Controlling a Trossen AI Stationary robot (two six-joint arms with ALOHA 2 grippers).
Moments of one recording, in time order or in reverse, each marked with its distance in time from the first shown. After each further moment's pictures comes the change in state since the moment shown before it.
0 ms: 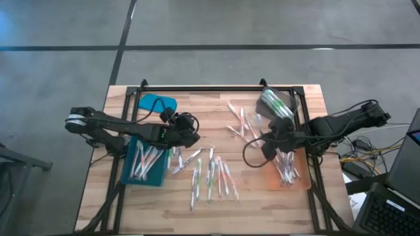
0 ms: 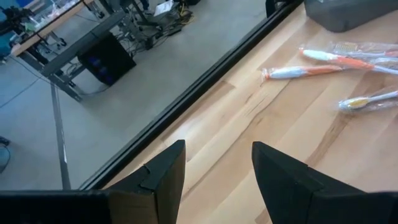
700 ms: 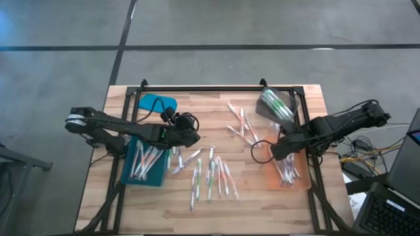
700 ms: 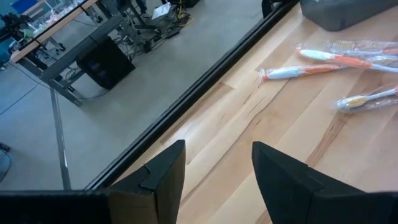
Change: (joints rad) left arm 0.000 0.000 -0.005 0.028 0.005 0.041; right arm -0.001 -0.001 0.006 -0.413 -0.356 0.495
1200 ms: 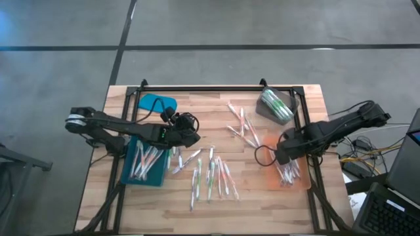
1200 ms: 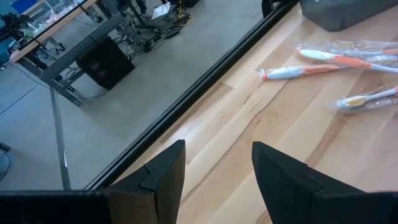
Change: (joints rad) left arm 0.000 0.000 0.000 0.000 0.001 -0.001; right arm 0.000 0.000 -0.147 -0.057 -0.201 0.112
